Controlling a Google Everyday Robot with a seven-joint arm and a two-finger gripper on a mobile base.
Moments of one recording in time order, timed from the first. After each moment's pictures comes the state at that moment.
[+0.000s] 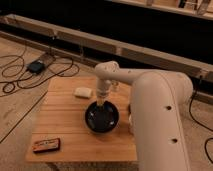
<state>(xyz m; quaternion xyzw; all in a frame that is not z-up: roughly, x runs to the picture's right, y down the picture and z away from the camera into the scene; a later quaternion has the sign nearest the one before) -0.034 0.097 0.890 -0.40 -0.11 0.00 0.91</state>
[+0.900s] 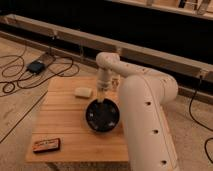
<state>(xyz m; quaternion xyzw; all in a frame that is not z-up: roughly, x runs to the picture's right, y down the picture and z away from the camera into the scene) -0.030 0.075 0.877 -0.50 -0.14 -0.03 0.86</state>
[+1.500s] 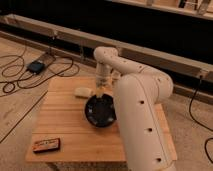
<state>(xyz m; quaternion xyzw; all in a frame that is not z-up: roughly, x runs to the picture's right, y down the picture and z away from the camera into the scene) -0.040 0.048 0.872 -0.48 -0.14 -0.05 0.86</state>
